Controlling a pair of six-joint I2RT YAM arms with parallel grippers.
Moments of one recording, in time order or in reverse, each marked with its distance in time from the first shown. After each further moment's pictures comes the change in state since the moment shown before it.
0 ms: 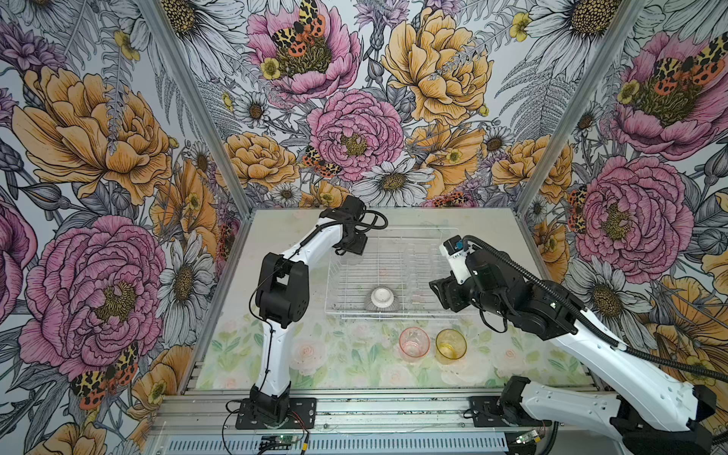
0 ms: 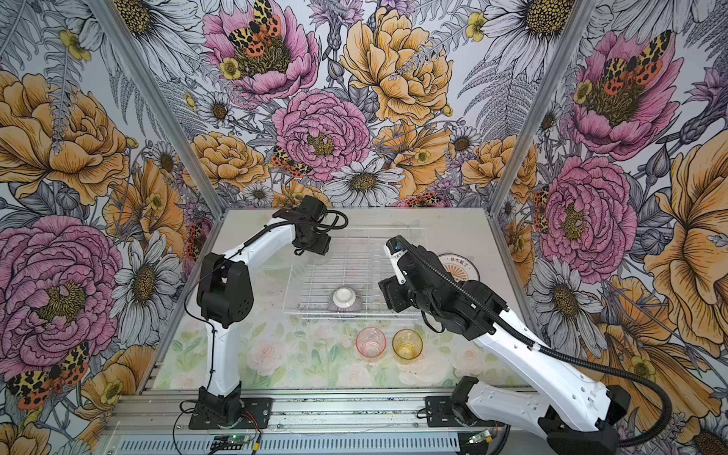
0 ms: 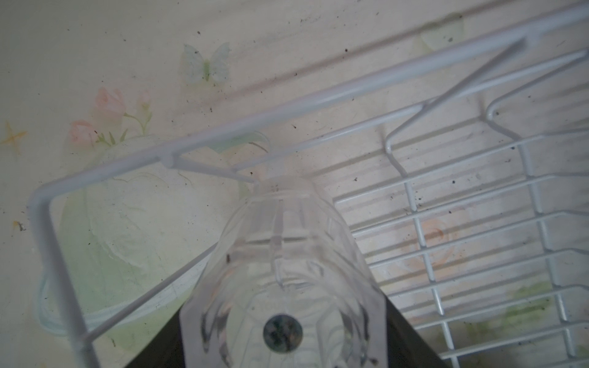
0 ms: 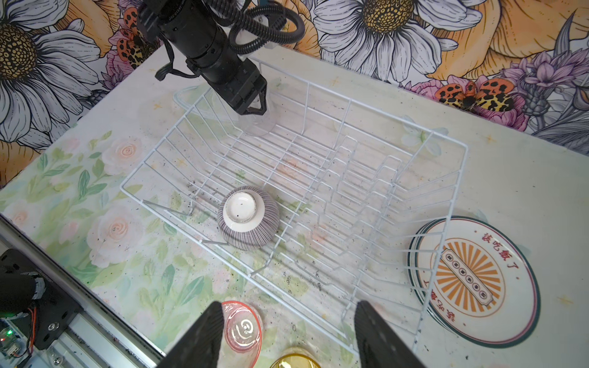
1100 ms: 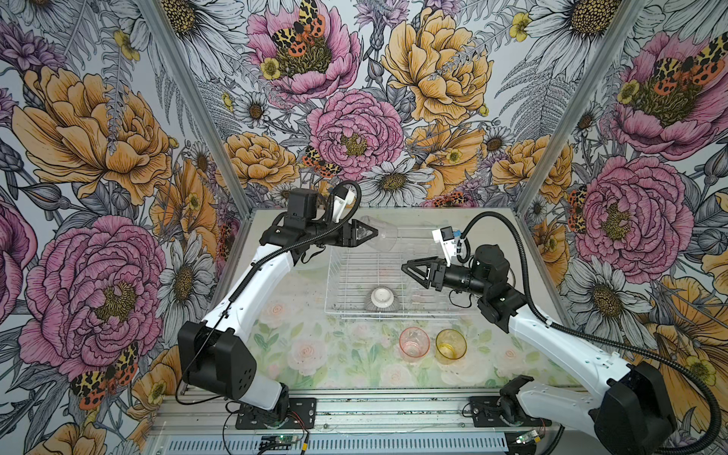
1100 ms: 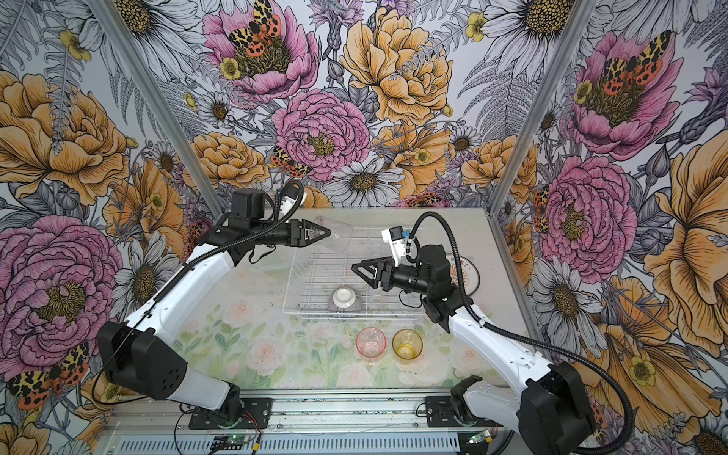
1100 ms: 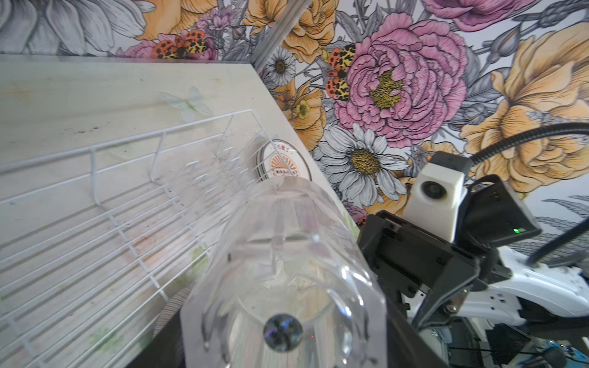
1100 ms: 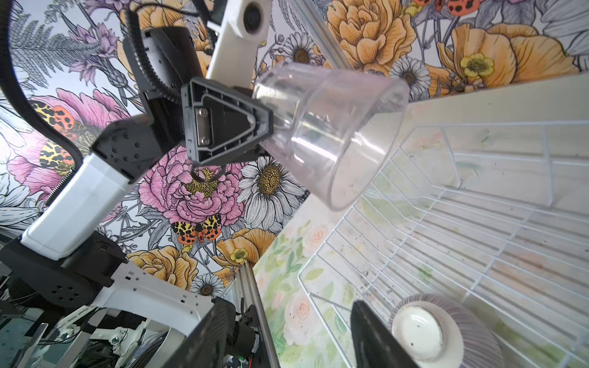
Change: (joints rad) left arm 0.084 -0.673 -0.499 0.460 0.938 -0.316; right arm -0.339 0.114 -0.510 1.265 -0.944 0.473
